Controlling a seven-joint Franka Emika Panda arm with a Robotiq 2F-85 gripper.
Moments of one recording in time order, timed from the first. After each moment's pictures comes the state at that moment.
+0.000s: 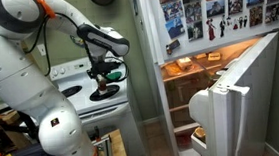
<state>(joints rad) 0.29 -0.23 0.49 -2.29 -2.36 4.05 1.70</state>
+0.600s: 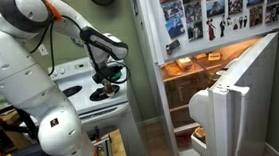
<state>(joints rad) 0.28 -0.17 0.57 -2.30 -2.43 3.83 1.77</state>
